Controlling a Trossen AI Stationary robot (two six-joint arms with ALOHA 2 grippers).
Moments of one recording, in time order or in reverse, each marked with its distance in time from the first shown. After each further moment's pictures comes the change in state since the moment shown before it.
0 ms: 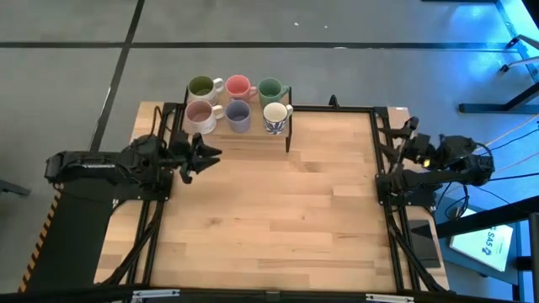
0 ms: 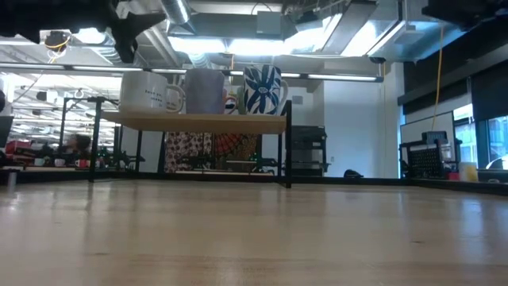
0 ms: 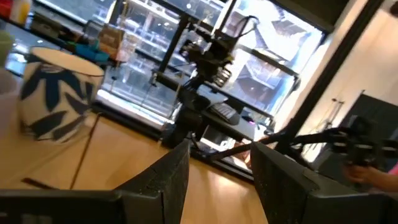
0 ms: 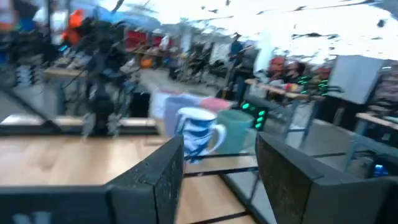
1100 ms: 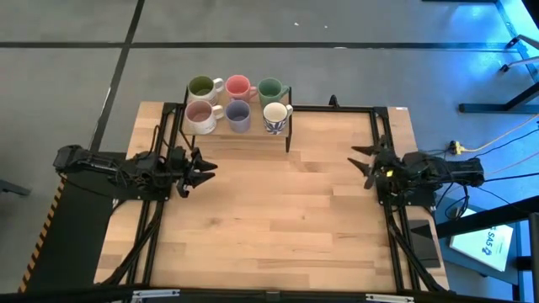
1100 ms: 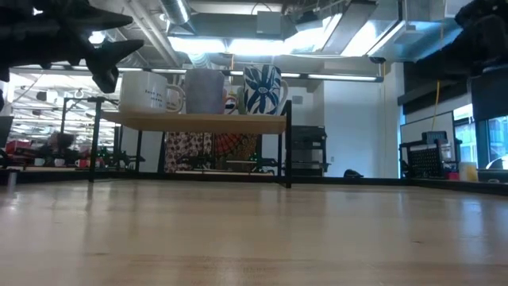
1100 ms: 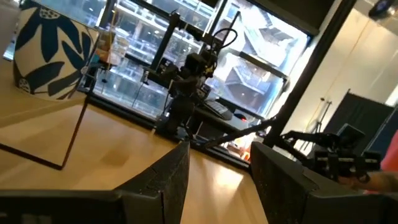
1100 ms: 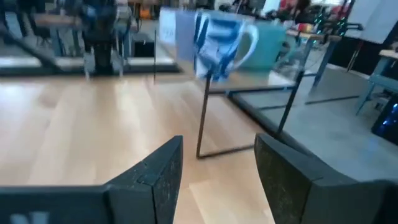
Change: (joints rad) left arm -0.232 -0.172 -0.300 0.171 -0.204 0.038; right arm 0.000 -0.052 -0.312 0.036 0.045 0.194
